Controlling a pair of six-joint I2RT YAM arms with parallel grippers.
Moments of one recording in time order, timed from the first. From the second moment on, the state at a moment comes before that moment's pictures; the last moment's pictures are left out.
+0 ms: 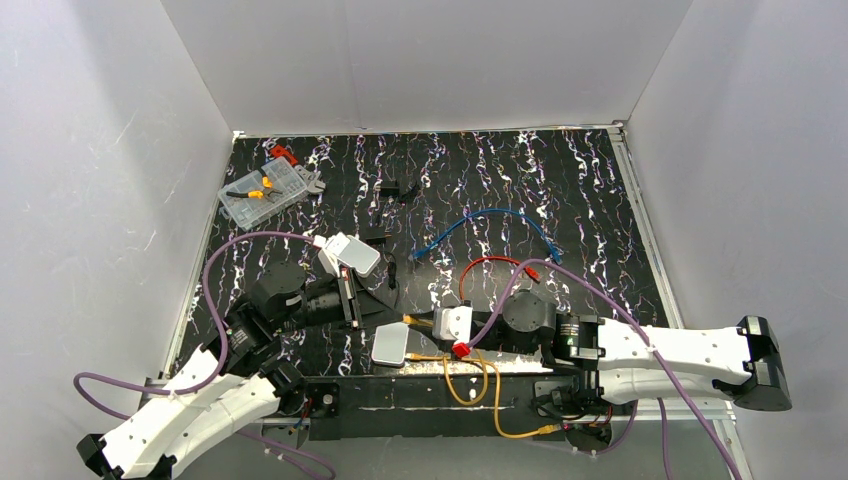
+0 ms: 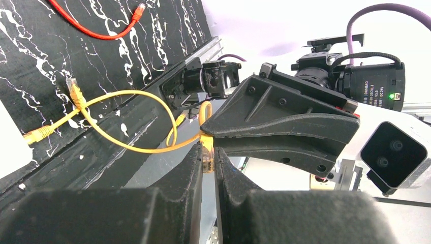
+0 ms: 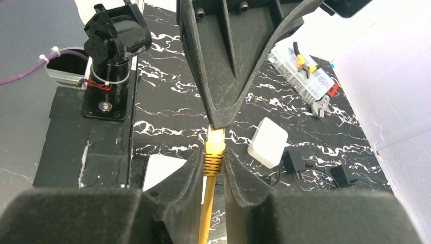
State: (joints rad) left arm -0.78 0.55 0.70 -0.47 0.44 -1.06; right arm 1.43 0.91 0.67 0.15 -0.01 -0.42
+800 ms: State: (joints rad) left arm -0.78 0.53 0.71 -0.47 0.42 -1.05; right arm 1.44 0.88 0.67 0.11 0.00 -0.42
